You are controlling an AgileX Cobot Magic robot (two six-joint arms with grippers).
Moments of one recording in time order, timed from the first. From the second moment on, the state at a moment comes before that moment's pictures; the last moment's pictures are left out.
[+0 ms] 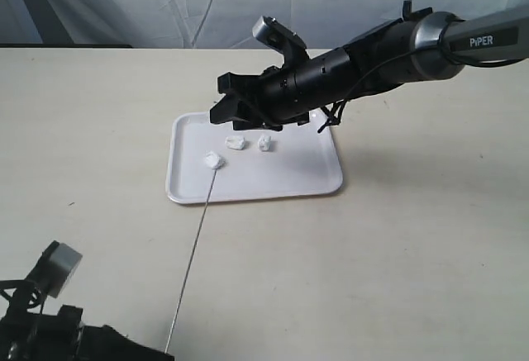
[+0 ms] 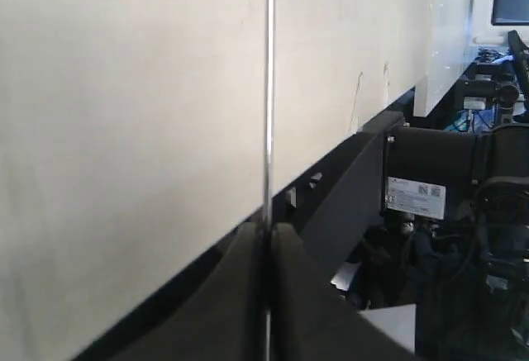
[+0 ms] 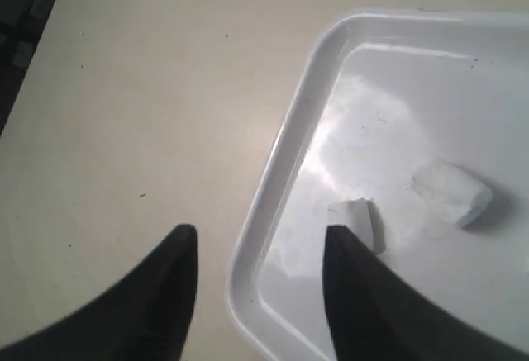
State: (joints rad) left arm -0.22 1.44 -0.04 -1.74 1.02 1.39; right arm 0.44 2.16 -1.41 1.40 0.71 -0.94
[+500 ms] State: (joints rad) left arm -0.22 1.08 -0.15 -1.74 0.64 1.37; right arm 0.44 1.89 -1.34 1.15 0.78 -1.02
